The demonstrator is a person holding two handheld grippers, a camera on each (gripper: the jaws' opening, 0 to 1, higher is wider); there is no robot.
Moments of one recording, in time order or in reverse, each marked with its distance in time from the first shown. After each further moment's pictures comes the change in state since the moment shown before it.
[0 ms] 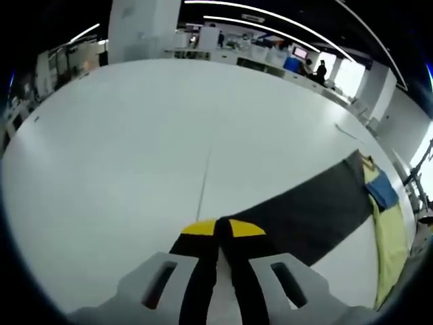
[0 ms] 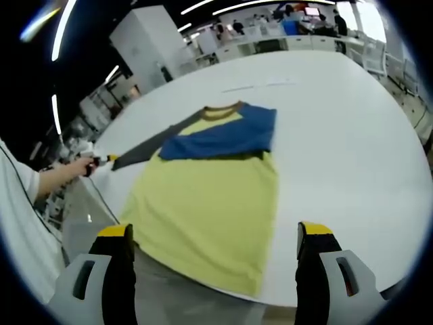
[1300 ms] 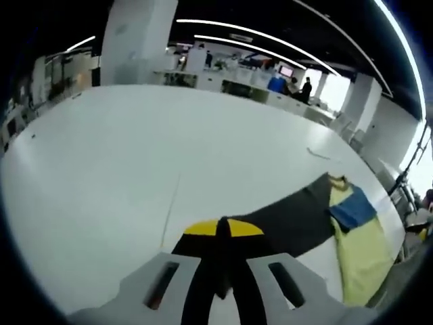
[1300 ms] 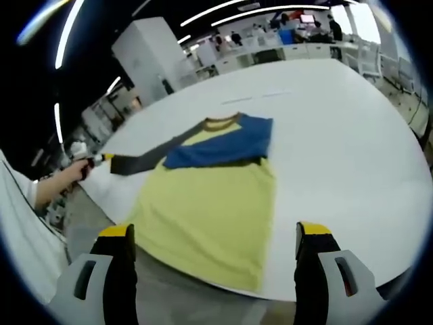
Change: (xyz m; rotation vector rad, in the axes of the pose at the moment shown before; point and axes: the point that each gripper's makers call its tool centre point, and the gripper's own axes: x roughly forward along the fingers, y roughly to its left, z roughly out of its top) left arm -0.054 -0.063 0.053 0.024 -0.144 -0.092; right arm -0.021 0.003 0.001 0.015 -0.090 0.009
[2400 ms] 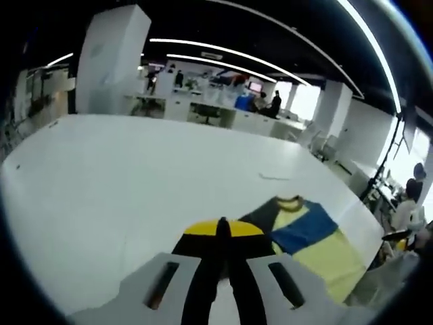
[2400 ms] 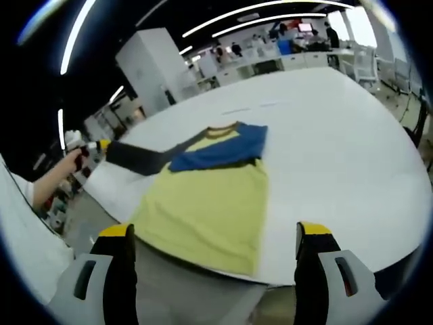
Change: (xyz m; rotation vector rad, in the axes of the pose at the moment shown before) left arm -0.058 -0.116 0.064 0.067 -0.119 -0.165; right arm -0.040 0.000 -0.014 0.002 -0.073 0.004
